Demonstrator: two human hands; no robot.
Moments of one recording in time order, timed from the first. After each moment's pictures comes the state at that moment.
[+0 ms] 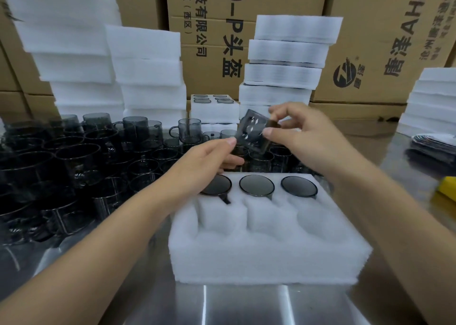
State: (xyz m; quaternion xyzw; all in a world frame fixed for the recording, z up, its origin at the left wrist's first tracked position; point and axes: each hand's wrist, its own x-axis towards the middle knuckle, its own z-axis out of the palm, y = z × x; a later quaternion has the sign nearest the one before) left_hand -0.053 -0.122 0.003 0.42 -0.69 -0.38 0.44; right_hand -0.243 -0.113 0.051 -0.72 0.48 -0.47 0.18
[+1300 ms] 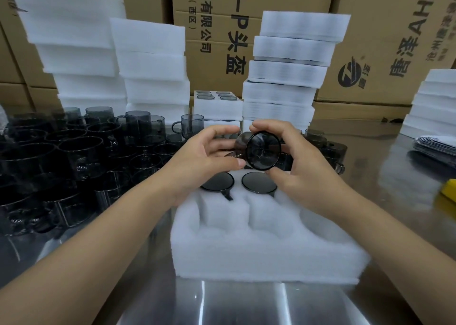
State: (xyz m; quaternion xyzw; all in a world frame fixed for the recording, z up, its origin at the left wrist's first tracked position) left_hand -0.049 -0.119 0.003 0.33 -0.66 -0.45 0.50; right_hand -0.244 -0.110 0.004 -0.83 0.35 -0.43 0.11
